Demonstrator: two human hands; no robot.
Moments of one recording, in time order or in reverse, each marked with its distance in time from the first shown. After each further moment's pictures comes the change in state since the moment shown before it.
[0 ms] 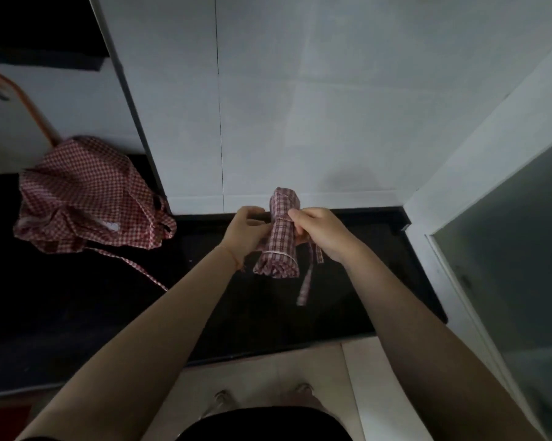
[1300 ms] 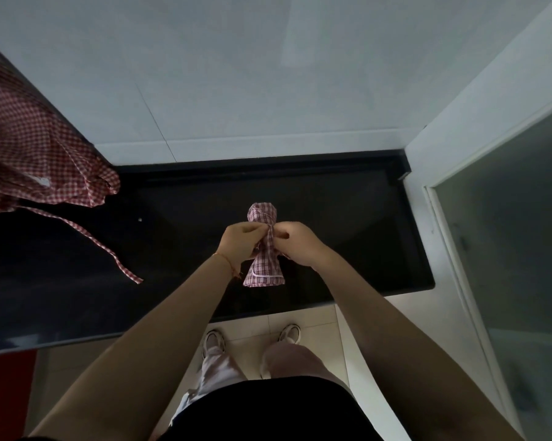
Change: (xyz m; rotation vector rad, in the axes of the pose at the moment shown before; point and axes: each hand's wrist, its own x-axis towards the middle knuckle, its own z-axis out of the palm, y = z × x) left_hand 0.024 -0.111 0.089 0.188 0.045 -0.301; right_hand 0.019 0.157 -0.013 -0.152 -0.308 0.169
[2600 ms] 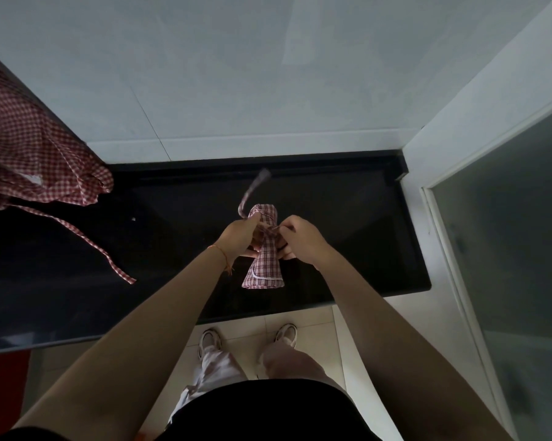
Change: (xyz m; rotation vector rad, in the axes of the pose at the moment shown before) left_hand 0.019 0.017 0.008 0.038 -0.015 -0.254; right_hand 0.009 0.010 -0.010 0.100 0.113 0.188
